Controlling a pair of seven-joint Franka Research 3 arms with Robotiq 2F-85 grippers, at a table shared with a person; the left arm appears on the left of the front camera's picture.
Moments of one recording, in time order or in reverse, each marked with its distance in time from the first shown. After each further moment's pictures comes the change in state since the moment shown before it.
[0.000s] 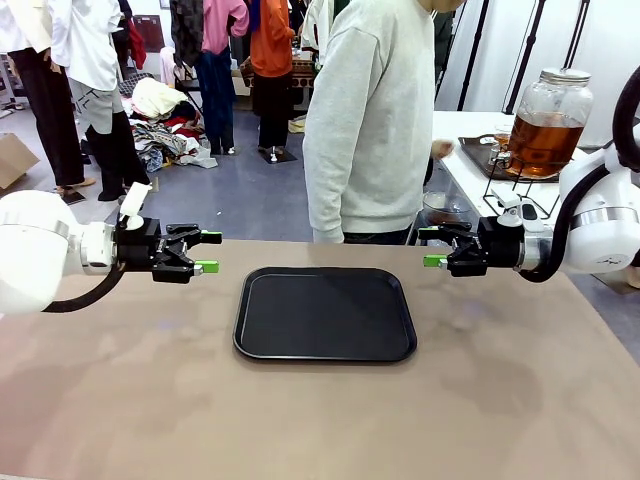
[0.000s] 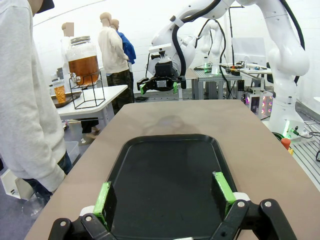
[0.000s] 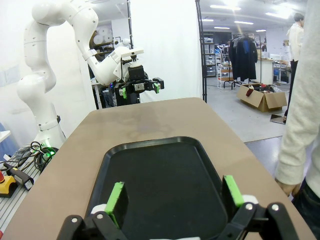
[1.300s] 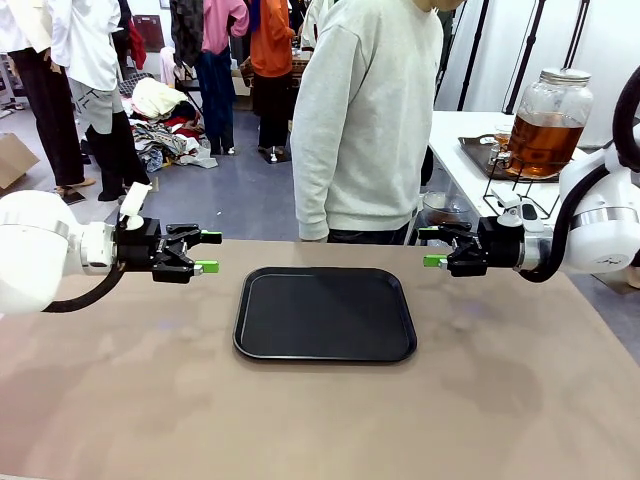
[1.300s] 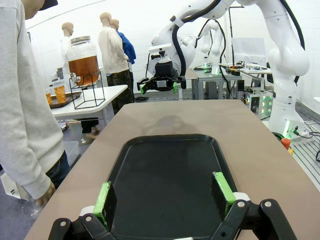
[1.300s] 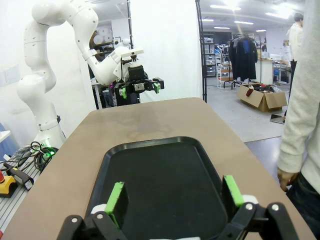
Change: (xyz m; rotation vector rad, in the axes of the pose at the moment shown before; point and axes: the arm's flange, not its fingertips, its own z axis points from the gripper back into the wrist) left arm 0.000 0.000 0.000 0.000 0.000 0.000; right arm 0.000 0.000 0.000 0.000 0.000 0.000
